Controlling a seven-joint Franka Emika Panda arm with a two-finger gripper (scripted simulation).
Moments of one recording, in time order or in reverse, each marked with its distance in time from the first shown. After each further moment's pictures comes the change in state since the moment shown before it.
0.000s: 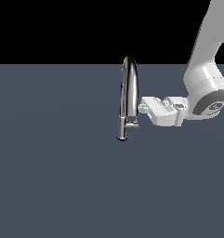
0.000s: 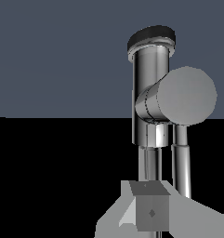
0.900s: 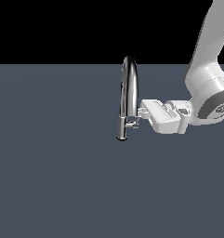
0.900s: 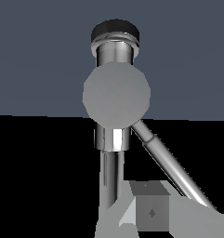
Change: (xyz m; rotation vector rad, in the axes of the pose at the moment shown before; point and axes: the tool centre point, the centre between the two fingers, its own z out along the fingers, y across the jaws) arm 0.002 0.037 0.008 -0.007 0.001 -0.021
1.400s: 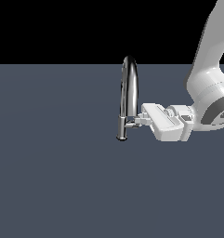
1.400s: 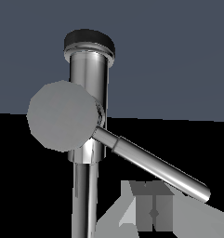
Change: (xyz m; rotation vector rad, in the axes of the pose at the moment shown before) arm 0.010 0.023 0.001 -0.011 -0.008 -0.010
